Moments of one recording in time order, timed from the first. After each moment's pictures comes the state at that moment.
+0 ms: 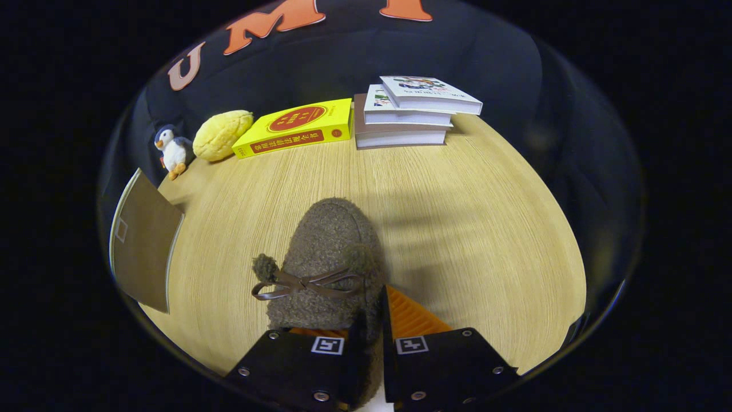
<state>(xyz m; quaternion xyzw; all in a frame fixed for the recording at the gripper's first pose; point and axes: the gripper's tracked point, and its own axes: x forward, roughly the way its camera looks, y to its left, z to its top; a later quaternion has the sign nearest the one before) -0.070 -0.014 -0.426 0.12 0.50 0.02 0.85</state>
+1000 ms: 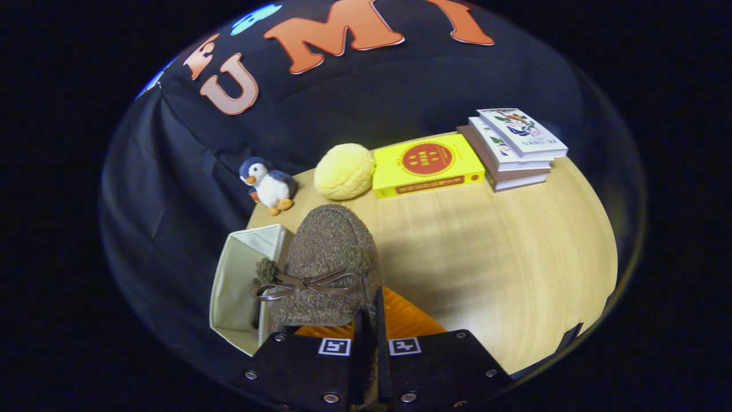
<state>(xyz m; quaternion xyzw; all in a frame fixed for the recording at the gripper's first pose) -0.042 0.217 -0.207 0.23 0.47 0.16 0.84</state>
